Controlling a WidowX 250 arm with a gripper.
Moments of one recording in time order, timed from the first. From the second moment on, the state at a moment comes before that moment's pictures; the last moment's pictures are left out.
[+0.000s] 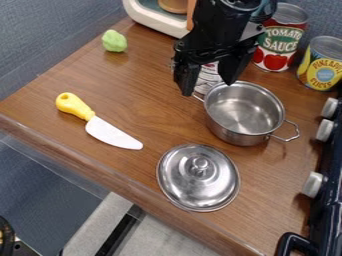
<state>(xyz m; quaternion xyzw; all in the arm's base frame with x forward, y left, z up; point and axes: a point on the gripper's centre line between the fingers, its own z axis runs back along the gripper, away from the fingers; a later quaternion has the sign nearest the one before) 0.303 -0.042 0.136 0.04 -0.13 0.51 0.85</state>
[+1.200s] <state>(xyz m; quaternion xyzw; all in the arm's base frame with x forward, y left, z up) 0.385 -0.080 0.140 -0.04 -0.18 0.72 0.67</state>
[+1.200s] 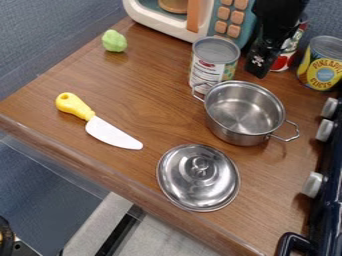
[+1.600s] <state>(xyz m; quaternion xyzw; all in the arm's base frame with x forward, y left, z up) 0.404 -0.064 0.115 -0.02 -0.16 0.77 0.61</state>
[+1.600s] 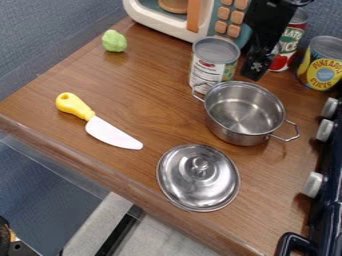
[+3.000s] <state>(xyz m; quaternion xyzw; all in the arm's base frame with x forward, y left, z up) 0.356 0.051 0.108 0.05 -0.11 0.86 0.49</state>
